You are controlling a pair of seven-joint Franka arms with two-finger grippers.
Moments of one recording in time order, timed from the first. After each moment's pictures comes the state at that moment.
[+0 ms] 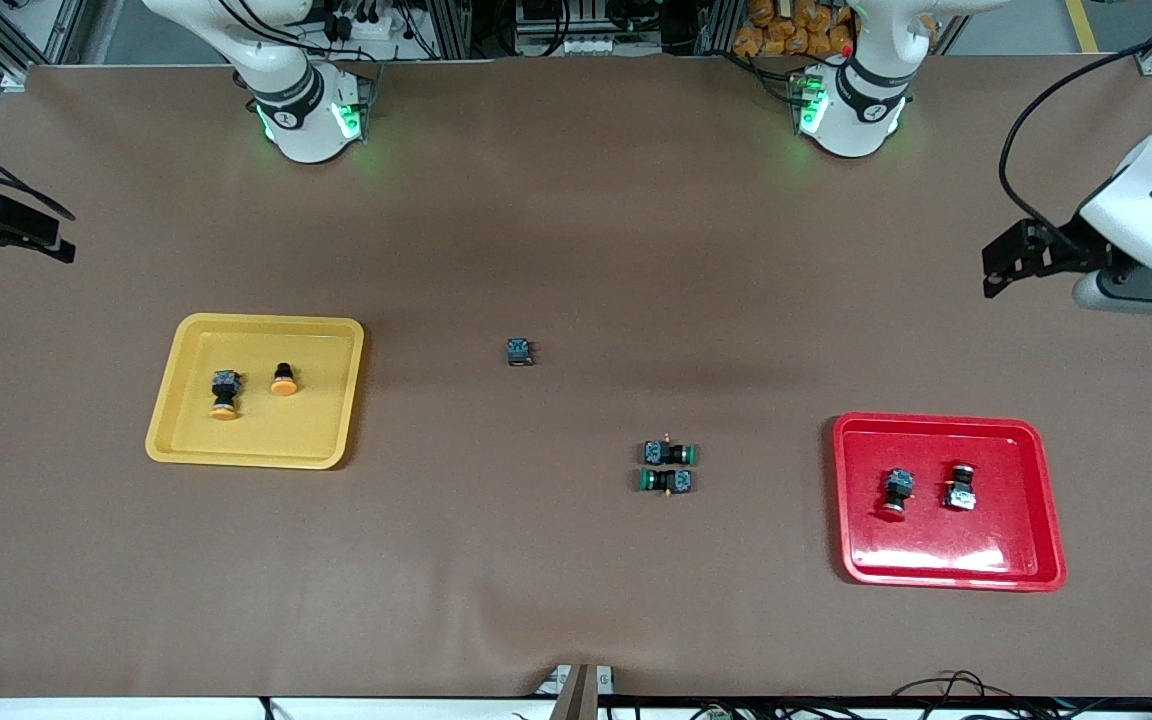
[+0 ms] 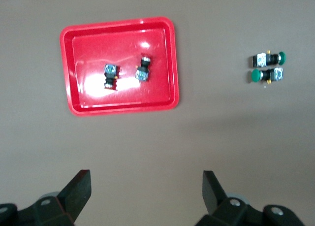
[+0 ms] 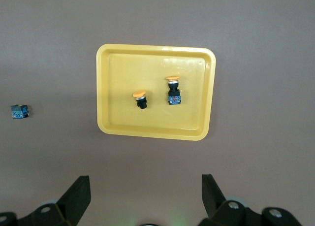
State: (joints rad) left arm -0.04 0.06 -0.09 -1.55 0.03 1.67 0.01; right arm -0.07 -0.04 -0.08 -1.65 0.07 1.52 -0.17
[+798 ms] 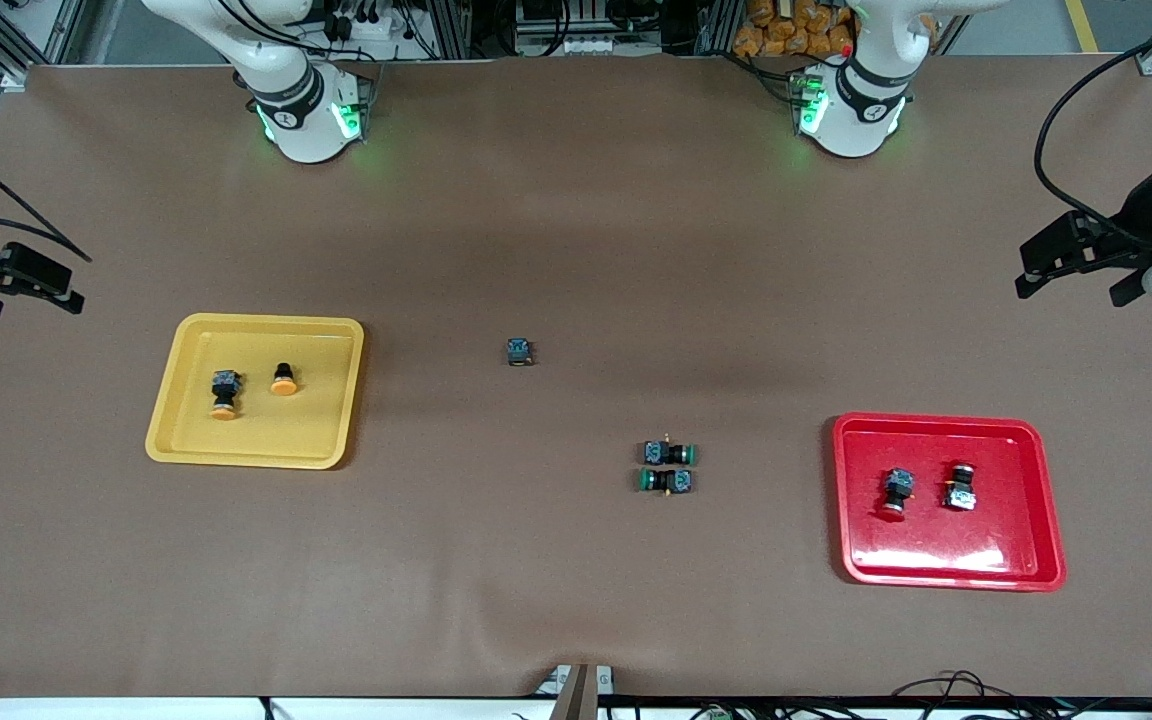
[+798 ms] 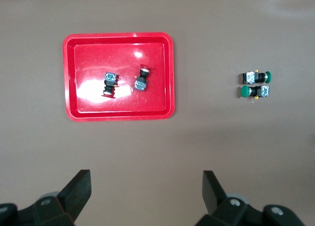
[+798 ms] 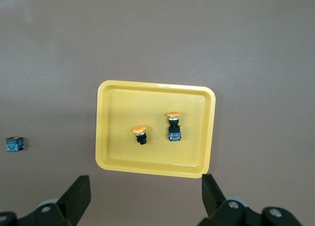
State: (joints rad) left arm -0.03 0.03 -0.05 -1.51 -0.04 1.65 0.00; right arm -0.05 0.01 -0.06 -1.65 0.07 1.69 -0.15
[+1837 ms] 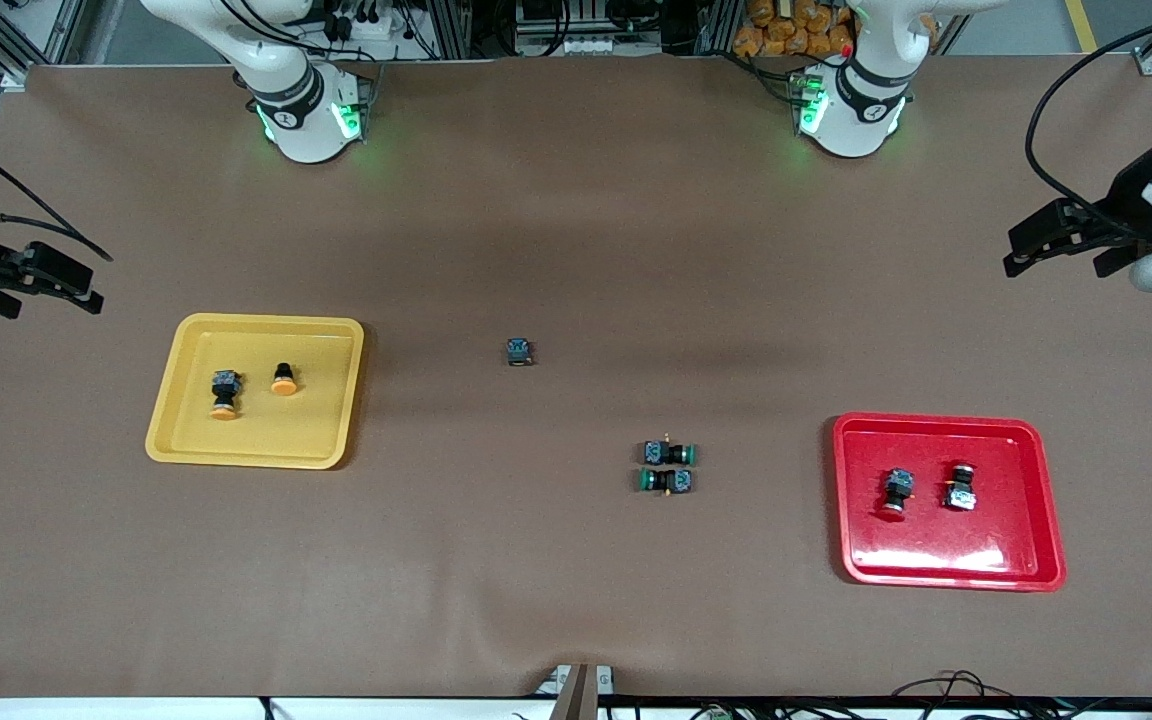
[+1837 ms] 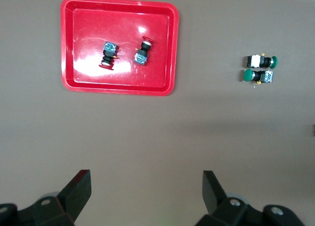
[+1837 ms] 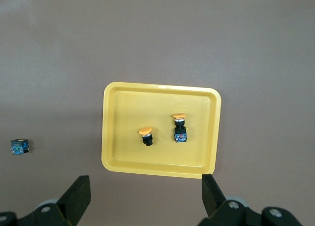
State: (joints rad) left arm -0.02 0.02 -0.08 -1.51 -0.04 1.55 -0.09; right arm -0.01 0.01 -0.06 -1.65 0.05 1.70 -0.10
